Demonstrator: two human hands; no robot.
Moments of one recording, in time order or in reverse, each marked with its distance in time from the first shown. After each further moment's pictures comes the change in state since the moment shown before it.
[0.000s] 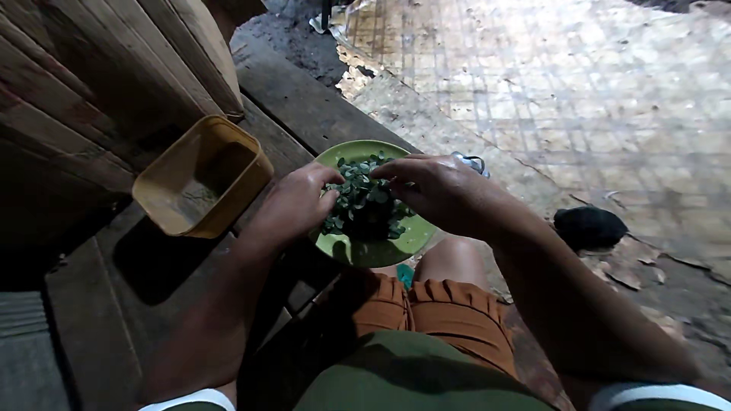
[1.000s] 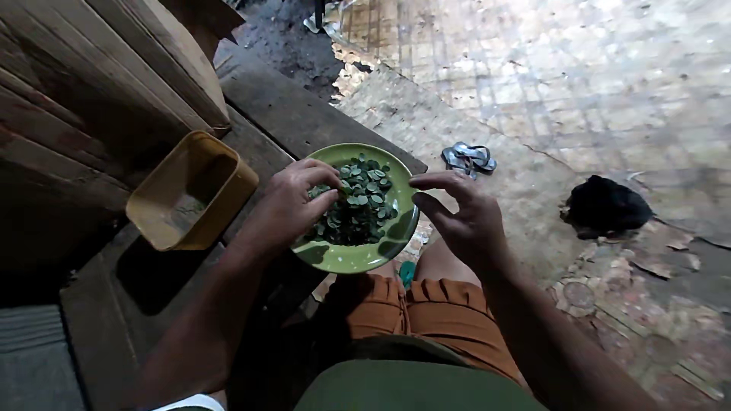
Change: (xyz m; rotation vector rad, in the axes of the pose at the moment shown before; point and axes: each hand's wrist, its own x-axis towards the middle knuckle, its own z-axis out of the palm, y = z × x) left_hand 0.014 0.023 0.005 -0.084 0.136 0.191; right_hand -0.067 0.050 0.044 0.241 0.595 0.140
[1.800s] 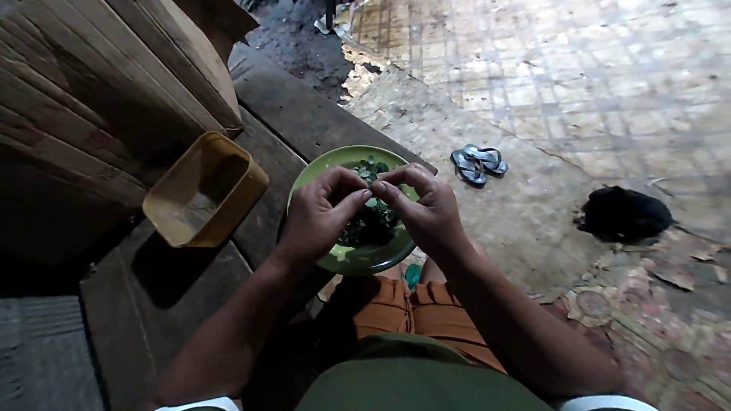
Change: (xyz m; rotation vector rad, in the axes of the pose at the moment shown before) left_hand -0.006 0.030 0.032 -0.527 0.241 -0.145; right_hand 0.029 -0.025 0.047 0.225 0.018 0.014
